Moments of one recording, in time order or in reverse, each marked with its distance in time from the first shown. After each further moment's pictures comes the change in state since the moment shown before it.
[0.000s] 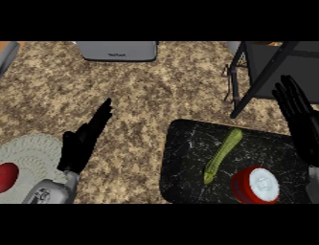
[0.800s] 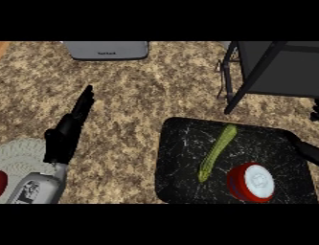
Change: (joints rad) left arm -0.030 0.018 0.095 0.008 -0.067 0.050 -0.088; right arm 0.158 -0.040 -0.163 0.072 0.142 -0.168 -0.070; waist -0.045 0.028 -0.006
